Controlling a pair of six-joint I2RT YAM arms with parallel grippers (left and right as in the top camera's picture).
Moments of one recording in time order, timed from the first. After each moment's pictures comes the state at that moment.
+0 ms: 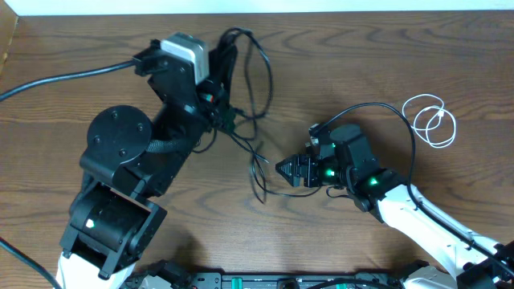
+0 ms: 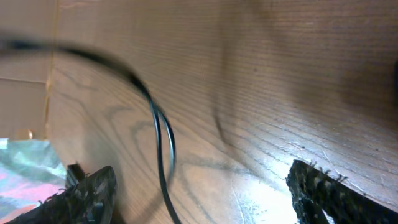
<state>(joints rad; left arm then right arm) -0.51 1.02 1.38 -0.34 -0.02 -0.17 0.52 1.38 0.63 -0.05 -0.49 0.62</state>
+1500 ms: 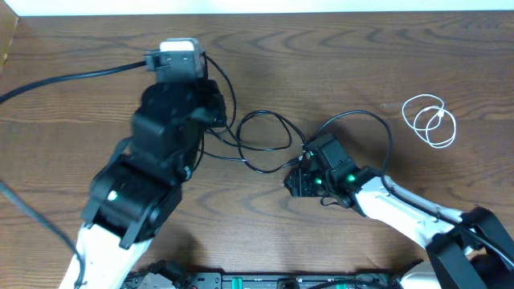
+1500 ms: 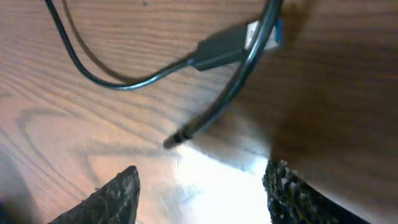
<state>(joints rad) -0.51 1.11 1.38 -0.66 -0.38 -0.27 0.61 1.54 0.67 -0.21 -0.28 0.62</state>
